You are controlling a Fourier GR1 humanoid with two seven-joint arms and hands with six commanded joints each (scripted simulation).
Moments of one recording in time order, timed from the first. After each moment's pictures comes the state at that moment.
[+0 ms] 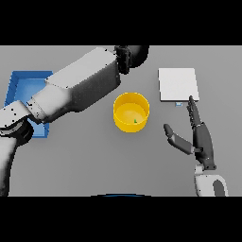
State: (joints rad) left arm -1.50 0.26 -1.11 -0.72 -1.39 -0.31 -0.27; right arm 0.12 -0.06 0.10 -1.74 0.20 -0.04 -0.11
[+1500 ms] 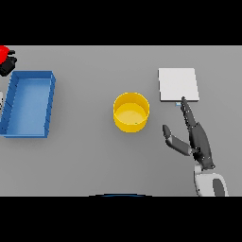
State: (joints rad) left arm -0.71 0.55 0.01 -0.89 -0.28 0.06 0.42; right arm 0.11 -0.09 0.13 -1.71 0.20 0.02 -0.17
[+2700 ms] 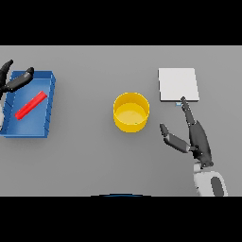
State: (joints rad) left arm -0.48 0.56 -0.04 -1.19 -0.19 -0.10 0.51; right arm 0.08 -0.10 0.14 -1.69 0.27 -0.02 -0.09
